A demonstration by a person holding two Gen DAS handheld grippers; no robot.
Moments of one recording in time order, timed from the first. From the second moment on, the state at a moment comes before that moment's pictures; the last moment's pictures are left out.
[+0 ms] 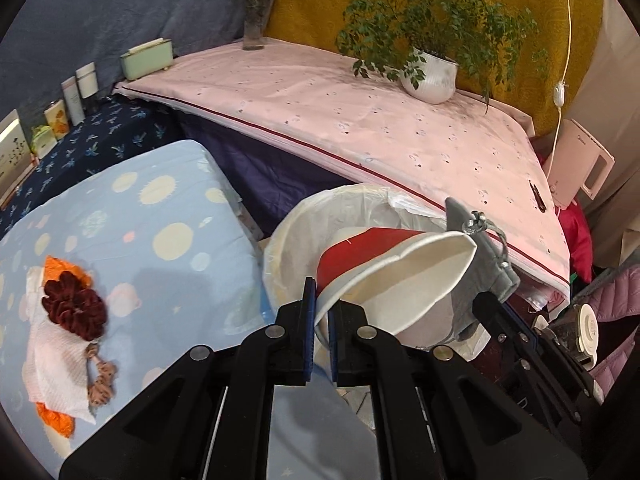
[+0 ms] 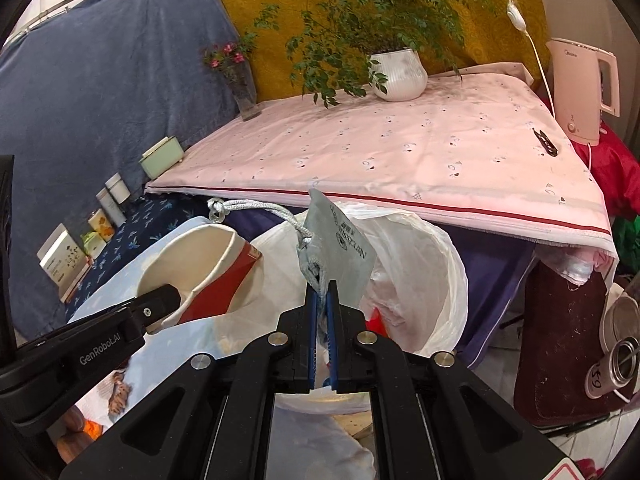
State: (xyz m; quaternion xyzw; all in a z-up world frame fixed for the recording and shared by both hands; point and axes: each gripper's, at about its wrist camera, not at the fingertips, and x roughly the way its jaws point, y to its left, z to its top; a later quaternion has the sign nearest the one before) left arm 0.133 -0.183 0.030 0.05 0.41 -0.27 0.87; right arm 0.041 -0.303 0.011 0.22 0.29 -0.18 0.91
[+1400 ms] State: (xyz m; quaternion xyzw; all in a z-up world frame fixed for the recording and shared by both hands) left arm 0.162 -0.005 0.015 -0.02 0.42 -0.13 0.90; right arm 0.092 -0.164 0.015 0.14 0.33 -0.11 0.93
